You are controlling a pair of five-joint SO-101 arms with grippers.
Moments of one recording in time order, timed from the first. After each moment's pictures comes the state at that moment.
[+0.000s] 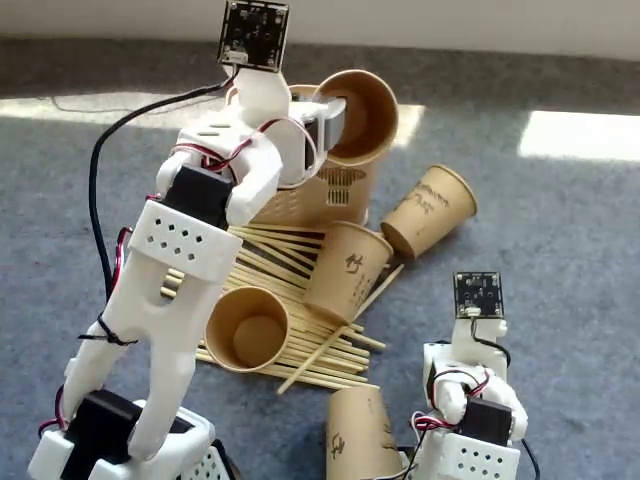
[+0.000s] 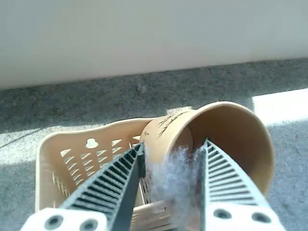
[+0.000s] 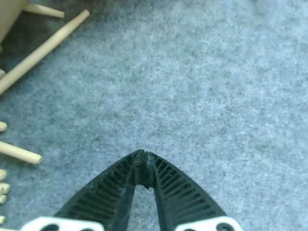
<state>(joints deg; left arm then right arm) 17.4 -15.8 1.5 49.6 15.5 9.1 -105.0 95.8 72.6 16.7</state>
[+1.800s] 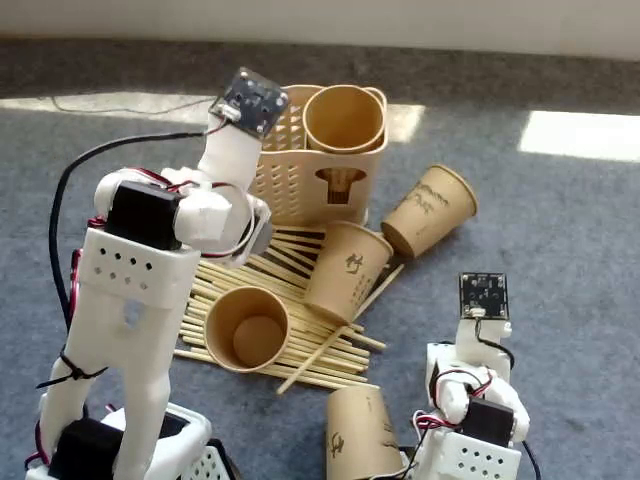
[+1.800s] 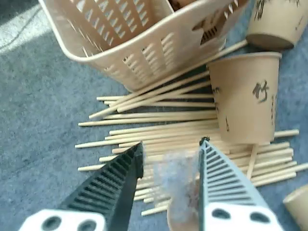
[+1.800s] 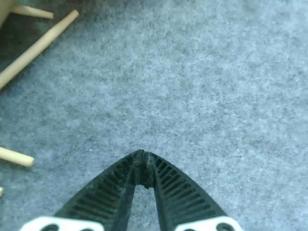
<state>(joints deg) 11.6 -24.0 0.6 96.0 -7.6 10.9 -105.0 95.8 72.6 16.7</state>
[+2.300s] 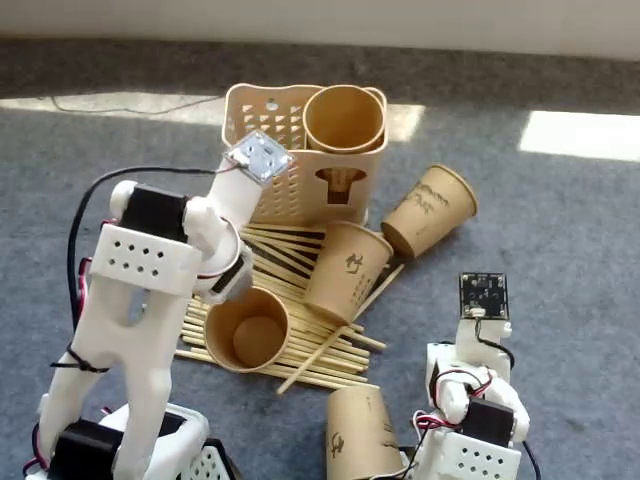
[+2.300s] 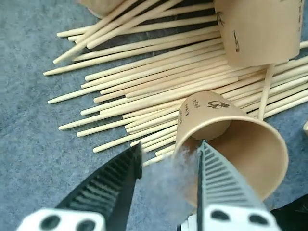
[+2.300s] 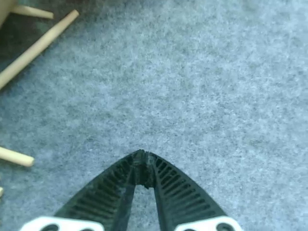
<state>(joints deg) 8.0 -24.3 16.5 97.8 -18.7 10.9 -105.0 95.8 72.6 16.7</state>
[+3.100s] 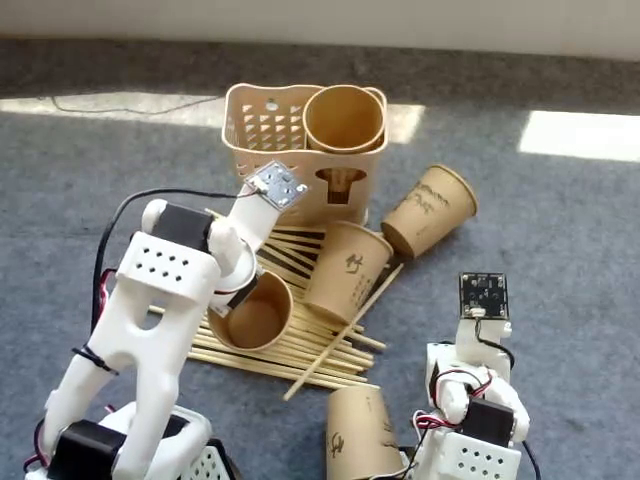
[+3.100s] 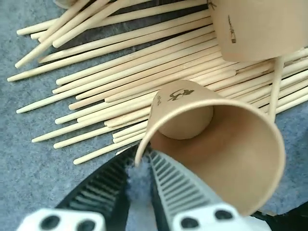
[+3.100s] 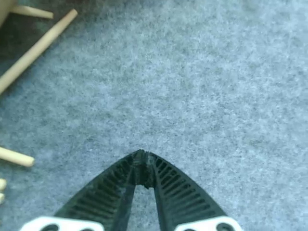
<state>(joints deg) 11.8 -24.5 27.5 89.2 -16.6 10.9 -105.0 95.8 72.6 16.7</state>
